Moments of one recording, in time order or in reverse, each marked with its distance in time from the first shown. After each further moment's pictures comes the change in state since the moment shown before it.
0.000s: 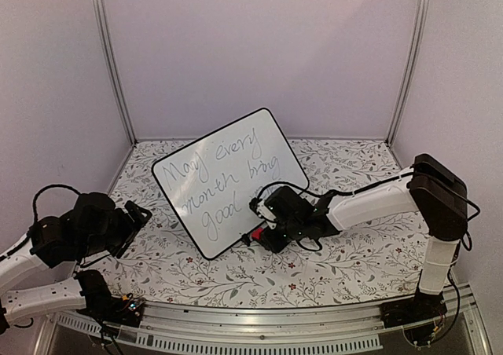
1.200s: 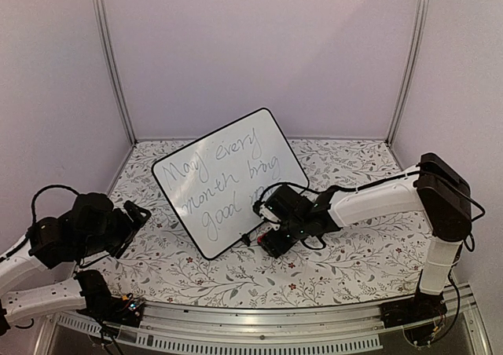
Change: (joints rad) left arm 0.000 -0.016 0.000 -0.008 0.000 0.000; right arm 0.010 -0.043 0.015 -0.169 0.018 0.009
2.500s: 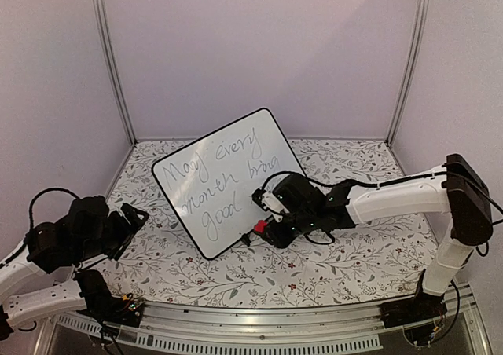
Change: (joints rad) left arm 0.000 -0.070 -0.031 -0.008 -0.001 0.014; right arm 0.007 -0.125 -0.028 0.031 -0.075 0.003
